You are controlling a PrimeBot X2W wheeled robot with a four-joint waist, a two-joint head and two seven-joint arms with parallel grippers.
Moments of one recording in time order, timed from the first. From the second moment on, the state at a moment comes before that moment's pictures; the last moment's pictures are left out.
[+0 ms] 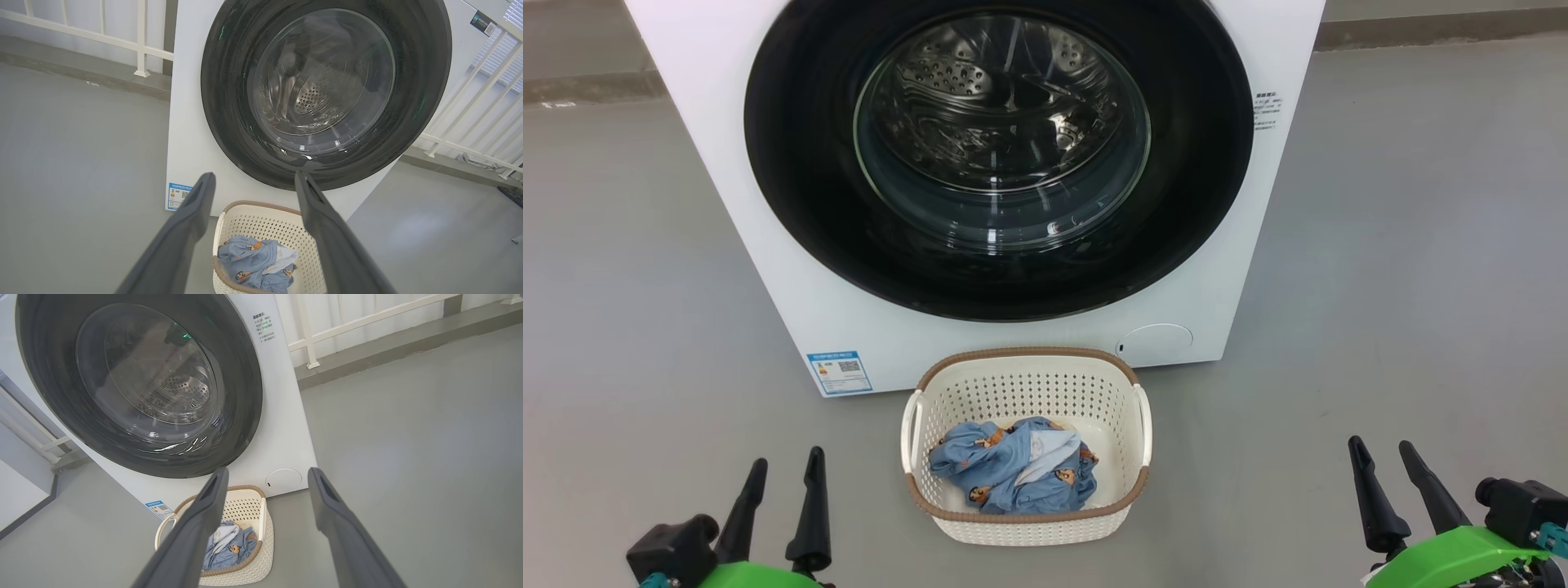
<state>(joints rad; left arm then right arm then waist) -0.05 0.06 -0.09 0.25 -0.46 -0.08 -0.15 -0.04 -0.14 -0.06 0.30 0.48 0.13 -0.15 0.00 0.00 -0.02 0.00</state>
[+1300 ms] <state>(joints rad) -0.05 0.06 -0.11 0.31 -0.10 -0.06 -0.25 -0.05 -0.16 -0.05 0.31 0.15 0.13 -0.25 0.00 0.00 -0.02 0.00</state>
